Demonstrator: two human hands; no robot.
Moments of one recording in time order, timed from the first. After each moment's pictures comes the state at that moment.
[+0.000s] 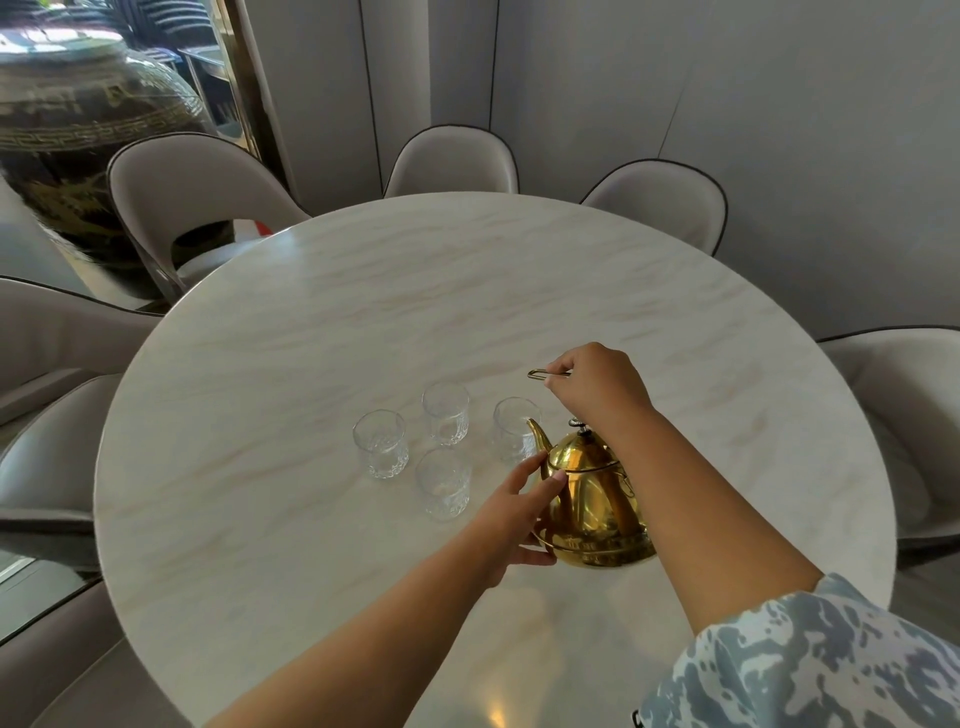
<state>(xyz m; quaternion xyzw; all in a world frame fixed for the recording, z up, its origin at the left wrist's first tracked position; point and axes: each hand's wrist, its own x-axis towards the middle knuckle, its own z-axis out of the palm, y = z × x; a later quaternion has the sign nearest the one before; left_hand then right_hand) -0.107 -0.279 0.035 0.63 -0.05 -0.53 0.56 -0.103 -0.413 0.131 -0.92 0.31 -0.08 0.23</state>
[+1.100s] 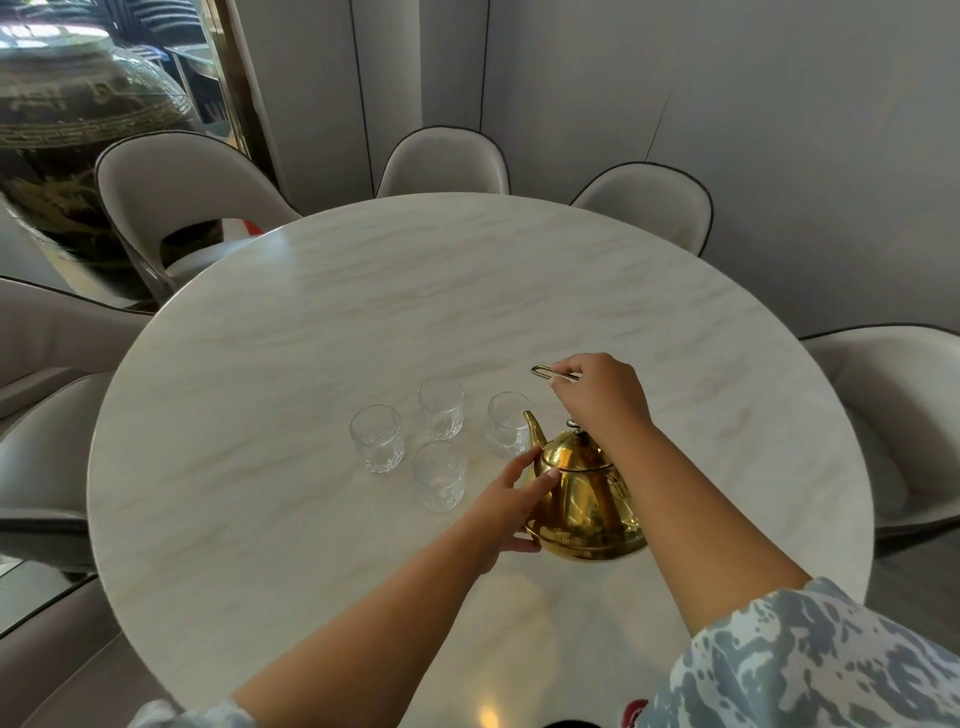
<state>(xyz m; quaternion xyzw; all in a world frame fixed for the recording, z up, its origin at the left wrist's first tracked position) -0.106 -0.278 0.022 0.65 -0.08 -0.51 0.56 -0.123 -0.410 0.116 -0.90 0.33 -0.13 0.26</state>
